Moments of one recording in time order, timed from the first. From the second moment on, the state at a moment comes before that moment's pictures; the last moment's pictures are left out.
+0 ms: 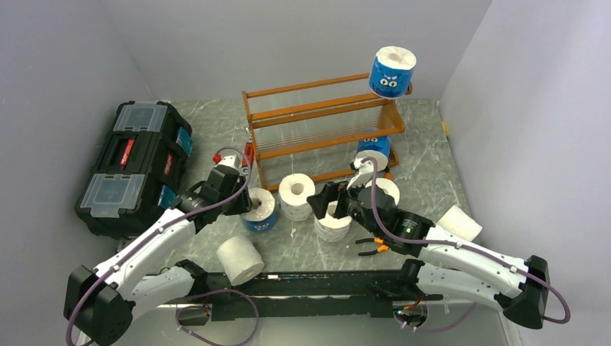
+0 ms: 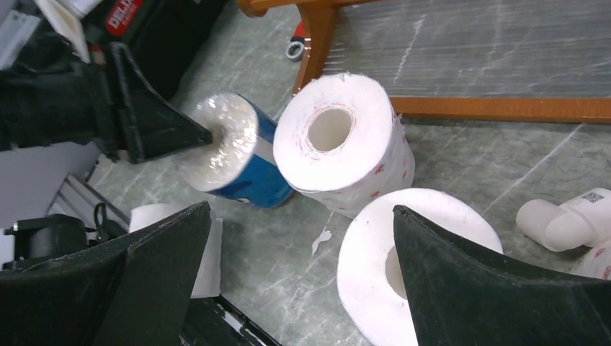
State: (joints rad) left arm -0.55 1.00 0.72 -0.56 -0.14 -0.60; right arm 1.02 0.84 0.68 -0.14 0.34 0.60
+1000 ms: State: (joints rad) left arm -0.60 0.80 0.85 -0.68 -0.12 -0.57; right arm 1.08 1.49 1.36 -0.49 0.19 0.59
